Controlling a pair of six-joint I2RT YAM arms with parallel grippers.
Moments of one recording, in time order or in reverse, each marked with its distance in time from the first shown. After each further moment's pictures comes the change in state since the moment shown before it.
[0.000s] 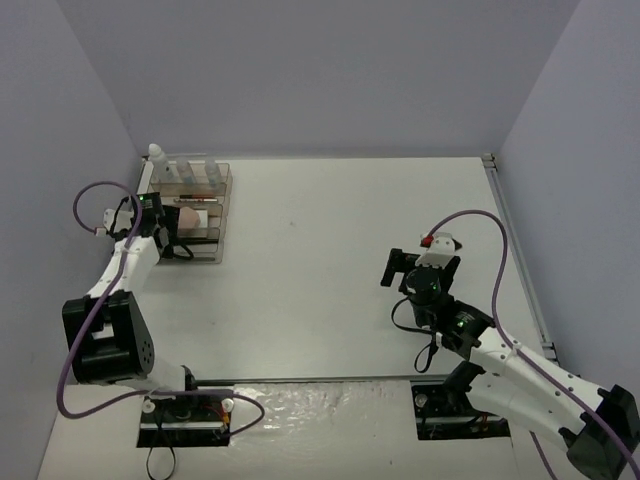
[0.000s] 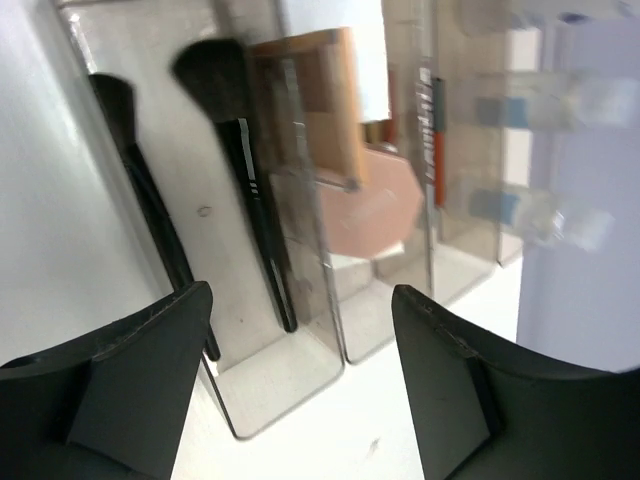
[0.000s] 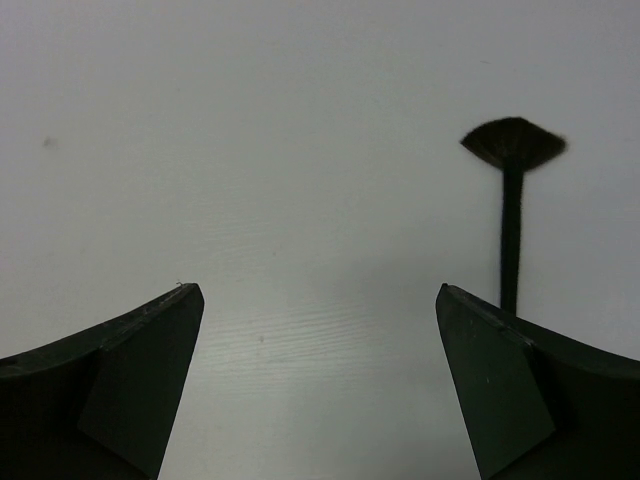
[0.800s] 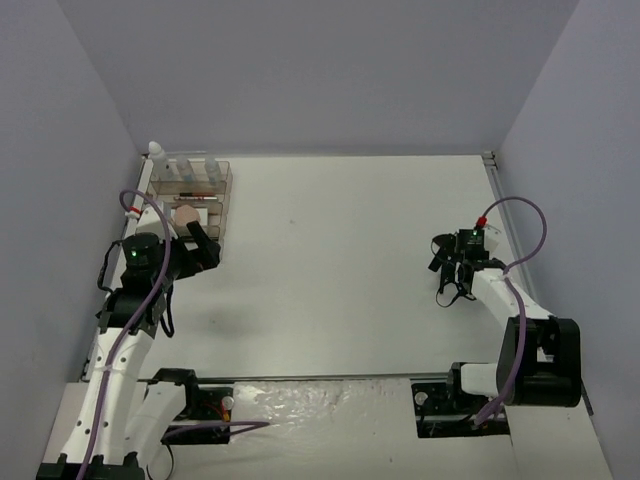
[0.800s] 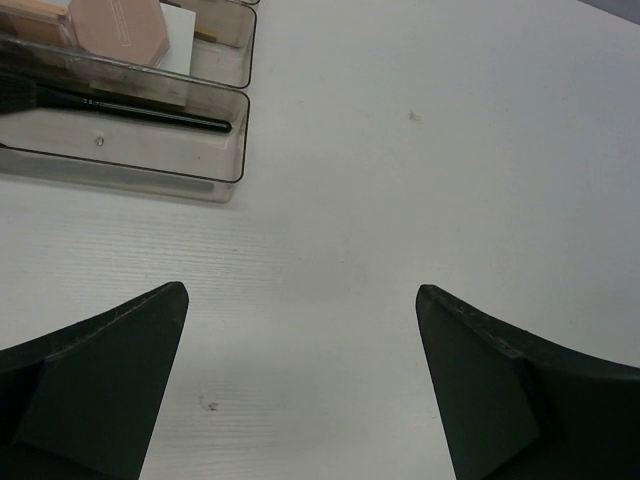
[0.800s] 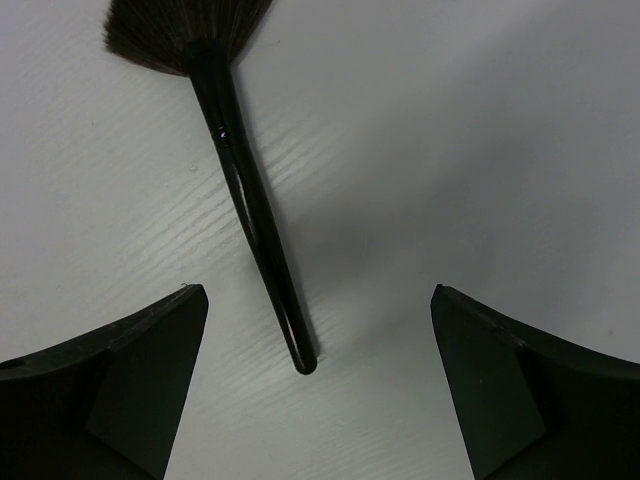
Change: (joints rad) left arm -0.186 -0.726 -0.210 -0.155 0.356 0.917; right arm -0.794 0.489 0.137 -0.149 -0.451 0.044
